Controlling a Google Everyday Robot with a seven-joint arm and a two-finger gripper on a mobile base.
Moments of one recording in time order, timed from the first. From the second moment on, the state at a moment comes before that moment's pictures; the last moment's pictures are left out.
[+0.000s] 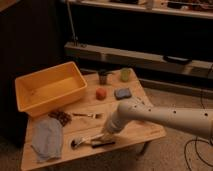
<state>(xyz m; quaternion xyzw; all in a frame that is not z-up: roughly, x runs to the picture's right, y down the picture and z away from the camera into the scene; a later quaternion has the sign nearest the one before) -0.013 0.232 0.768 -0.35 -0.24 0.08 0.90</state>
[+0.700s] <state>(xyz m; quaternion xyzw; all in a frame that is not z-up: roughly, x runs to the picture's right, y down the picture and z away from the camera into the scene) -0.023 0.240 0.769 -0.37 -0.25 0.08 0.89</state>
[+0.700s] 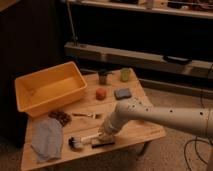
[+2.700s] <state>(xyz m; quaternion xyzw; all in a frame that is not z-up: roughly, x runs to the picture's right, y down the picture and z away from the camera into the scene) 0.094 0.122 0.782 -0.35 -0.30 0.28 0.84</state>
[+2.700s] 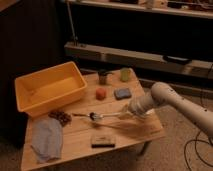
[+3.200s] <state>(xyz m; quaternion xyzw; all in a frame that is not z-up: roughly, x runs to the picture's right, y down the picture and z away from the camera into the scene) 0.146 0.068 0.817 -0.35 -0.24 0.34 0.84</state>
